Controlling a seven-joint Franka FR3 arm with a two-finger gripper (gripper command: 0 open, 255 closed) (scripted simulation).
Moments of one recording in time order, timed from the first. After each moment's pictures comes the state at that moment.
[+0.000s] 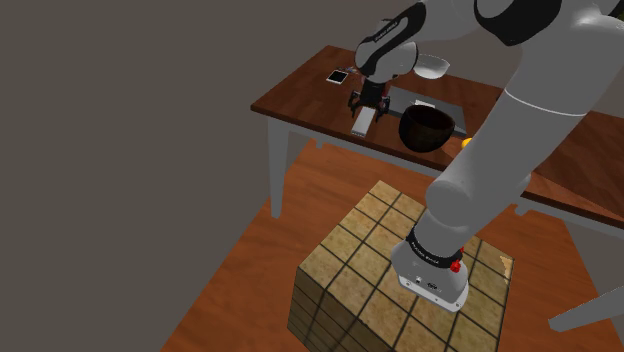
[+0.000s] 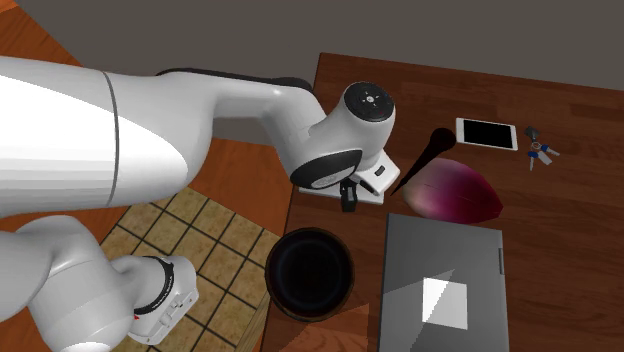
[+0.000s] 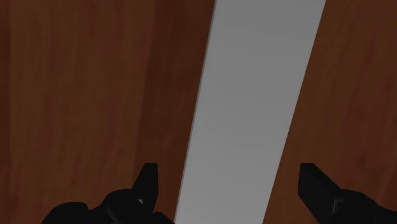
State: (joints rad) arm -0.36 0.06 -0.28 -2.27 -0.01 2.33 0.43
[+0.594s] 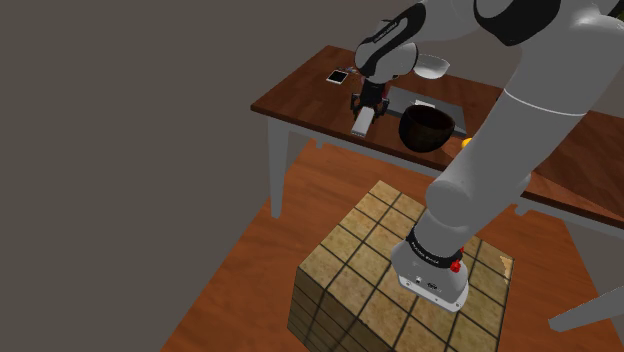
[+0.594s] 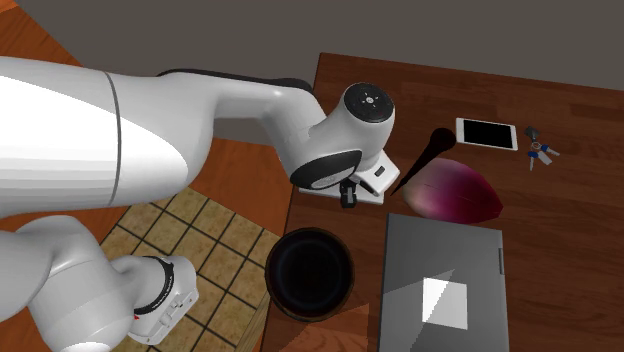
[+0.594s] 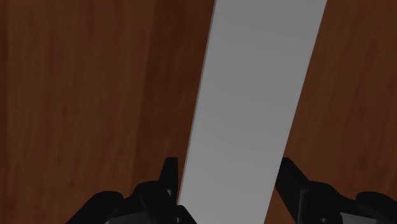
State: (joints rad) arm -0.36 0.06 -0.28 -2.27 0.00 2.33 0.42
